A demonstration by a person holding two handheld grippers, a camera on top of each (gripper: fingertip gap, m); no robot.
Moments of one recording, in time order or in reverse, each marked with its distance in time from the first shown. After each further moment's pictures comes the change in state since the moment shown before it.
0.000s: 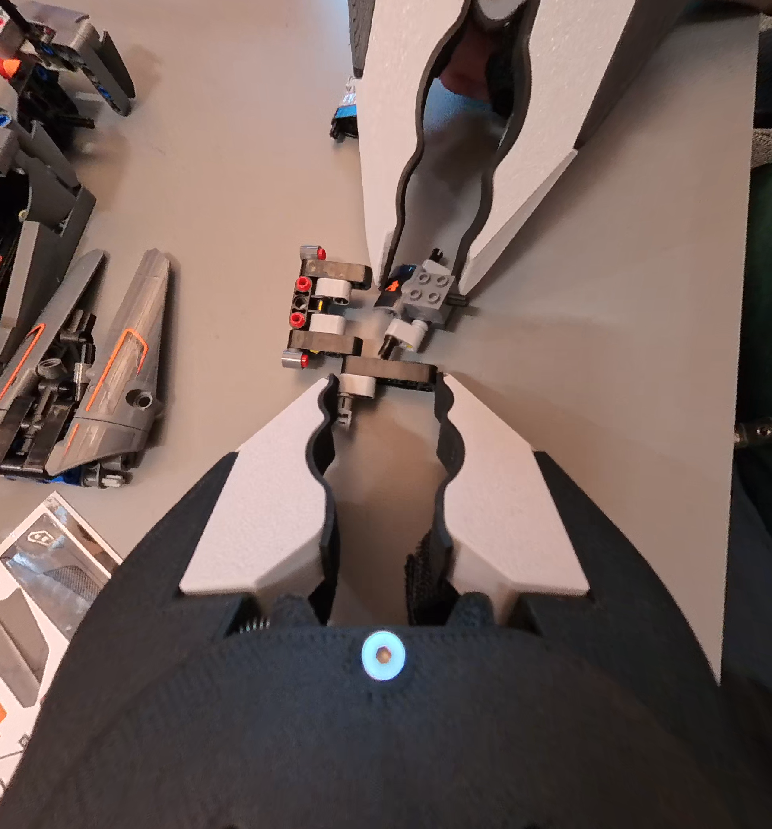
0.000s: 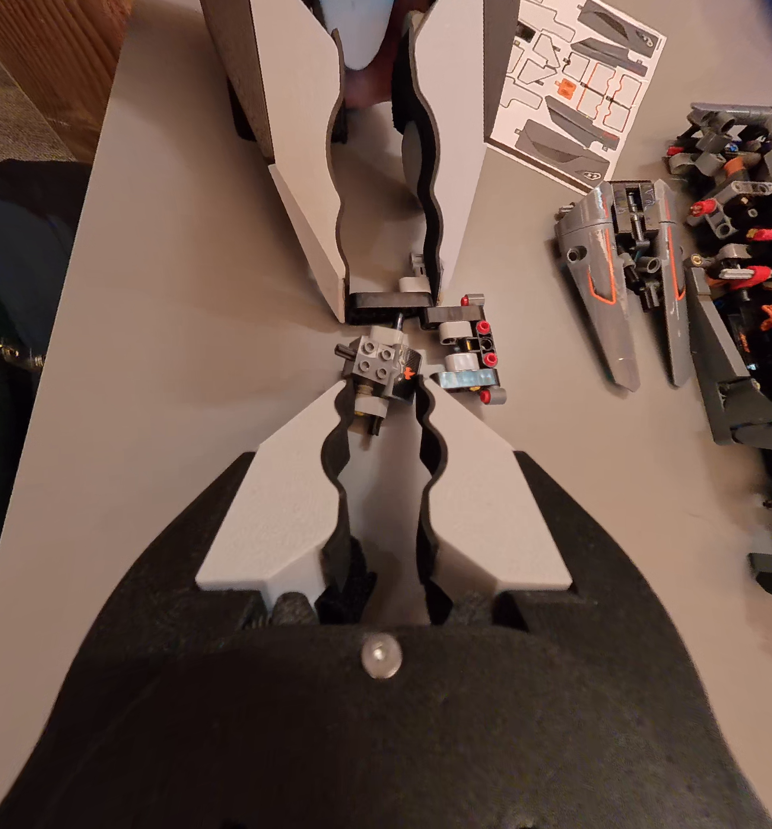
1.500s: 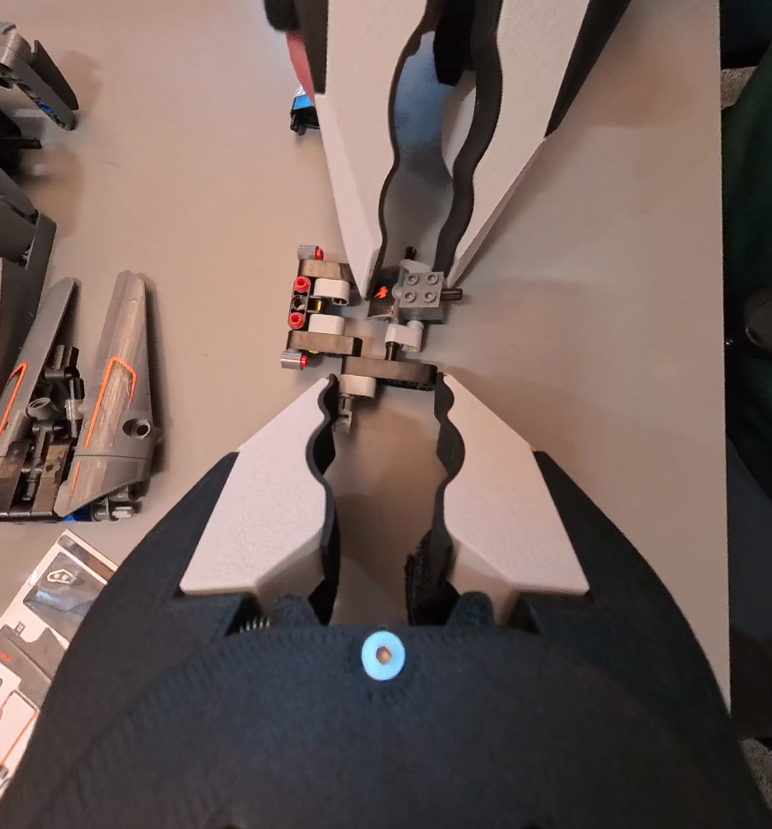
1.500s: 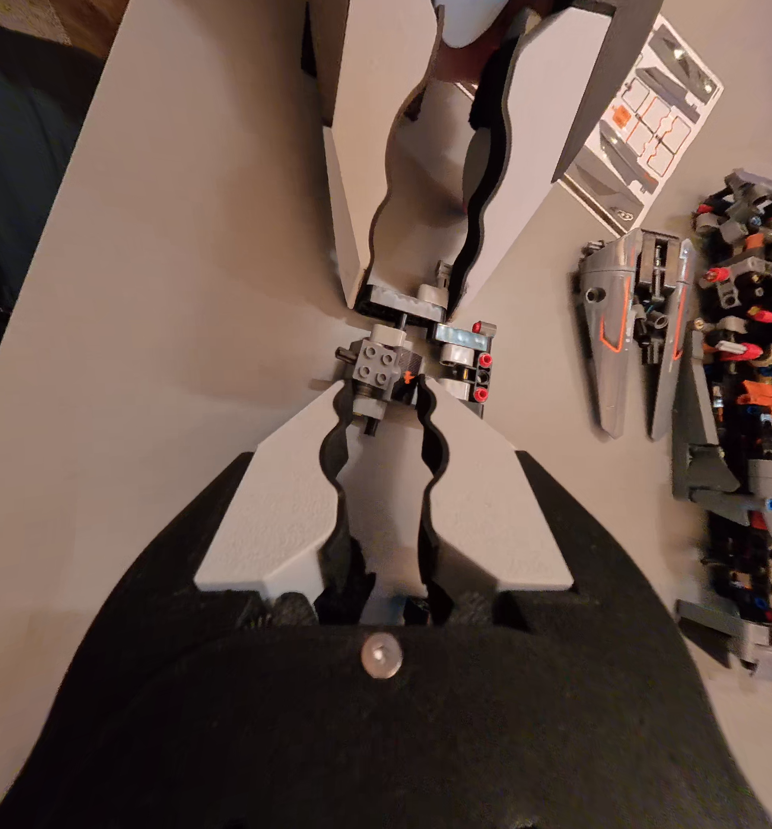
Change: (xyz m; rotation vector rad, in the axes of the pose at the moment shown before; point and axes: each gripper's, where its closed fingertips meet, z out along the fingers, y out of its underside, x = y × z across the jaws) left arm 0.003 0.001 -0.001 -0.051 0.085 0.091; right arm -0.002 0.000 0.004 -0.080 -0.032 -0.212
